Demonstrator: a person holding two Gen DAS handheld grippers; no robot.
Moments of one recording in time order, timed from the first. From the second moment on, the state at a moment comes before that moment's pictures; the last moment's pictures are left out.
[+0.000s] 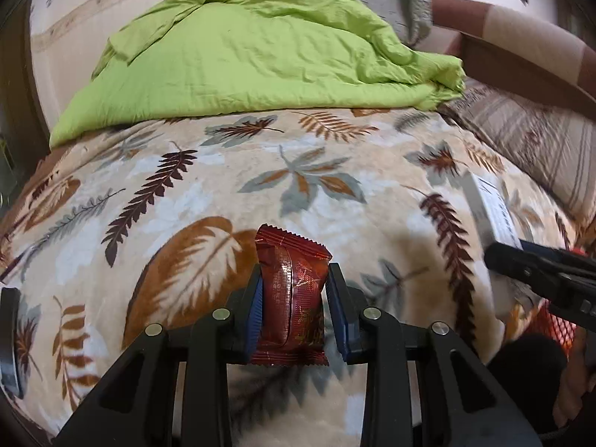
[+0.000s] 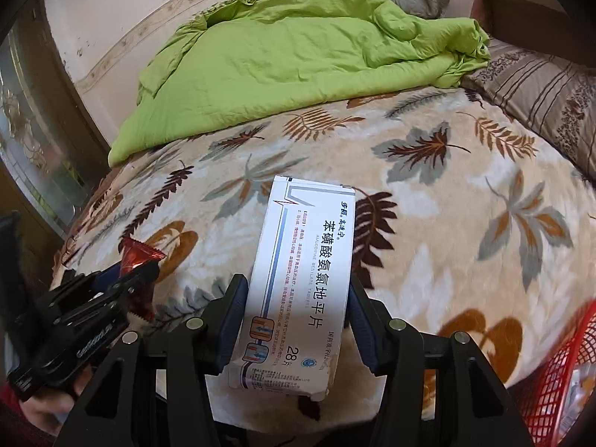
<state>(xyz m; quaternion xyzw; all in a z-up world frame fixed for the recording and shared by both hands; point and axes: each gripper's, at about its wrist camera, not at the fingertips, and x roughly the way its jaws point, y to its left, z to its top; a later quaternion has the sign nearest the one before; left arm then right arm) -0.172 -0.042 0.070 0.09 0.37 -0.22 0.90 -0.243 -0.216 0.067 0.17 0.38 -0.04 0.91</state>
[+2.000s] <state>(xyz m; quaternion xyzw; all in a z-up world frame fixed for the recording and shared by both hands) -0.193 -0.049 0.050 0.13 0.38 -0.22 0.89 -0.254 -0.215 0.053 0.17 0.38 -0.02 0.91</state>
